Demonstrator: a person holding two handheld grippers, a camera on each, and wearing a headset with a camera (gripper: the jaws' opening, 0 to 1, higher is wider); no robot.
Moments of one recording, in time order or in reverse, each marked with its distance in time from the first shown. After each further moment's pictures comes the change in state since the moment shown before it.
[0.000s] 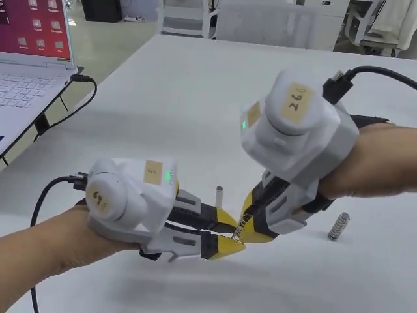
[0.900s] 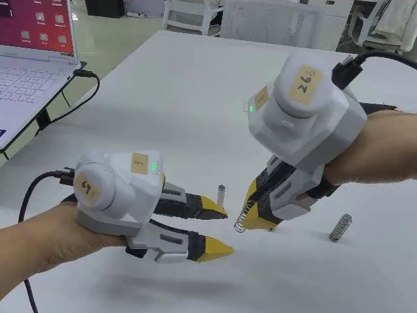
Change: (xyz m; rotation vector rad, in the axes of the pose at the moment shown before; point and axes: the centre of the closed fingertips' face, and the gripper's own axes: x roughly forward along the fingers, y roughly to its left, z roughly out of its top) left arm -0.019 0.012 -0.015 -0.100 0.012 0.060; right arm -0.009 -0.014 0.002 0.008 0.000 -0.024
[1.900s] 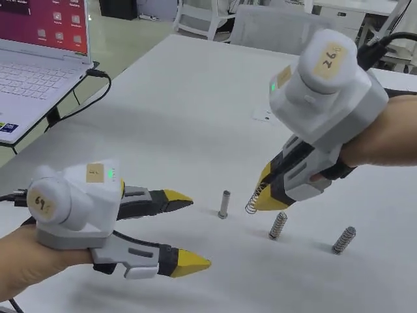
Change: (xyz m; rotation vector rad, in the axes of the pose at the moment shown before) left arm -0.036 0.012 -0.017 -0.139 -0.082 0.183; right arm -0.020 -0.026 0.003 0.009 0.004 -0.043
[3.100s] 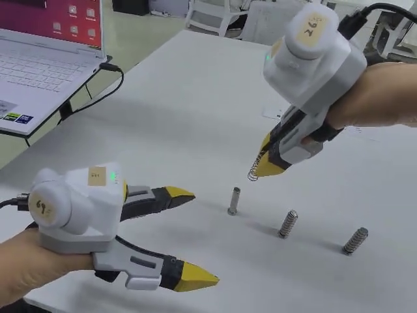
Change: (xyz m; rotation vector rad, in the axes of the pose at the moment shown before) left arm -0.004 -0.007 -0.002 -0.028 -0.034 -0.004; right arm 0.012 -0.051 0.019 -0.010 0.039 -0.036
